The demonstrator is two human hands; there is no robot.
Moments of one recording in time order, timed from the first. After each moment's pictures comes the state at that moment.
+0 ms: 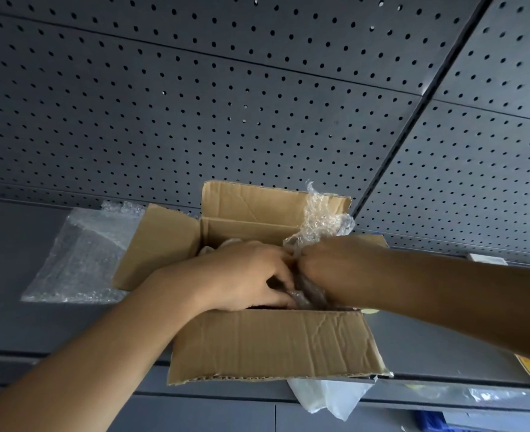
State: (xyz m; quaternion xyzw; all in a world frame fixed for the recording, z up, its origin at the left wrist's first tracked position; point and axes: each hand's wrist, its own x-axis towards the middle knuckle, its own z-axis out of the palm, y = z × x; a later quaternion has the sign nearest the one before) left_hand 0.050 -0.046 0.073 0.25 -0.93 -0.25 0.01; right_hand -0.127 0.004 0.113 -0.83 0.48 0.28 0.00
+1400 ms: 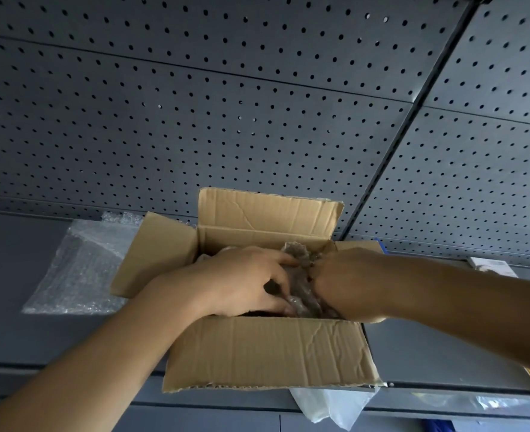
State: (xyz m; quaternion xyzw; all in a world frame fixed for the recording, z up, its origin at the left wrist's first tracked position) left_hand 0.045 -0.045 0.080 0.29 -0.92 -0.26 -0.02; right_hand -0.153 0.009 0.102 -0.82 0.45 0.35 -0.03
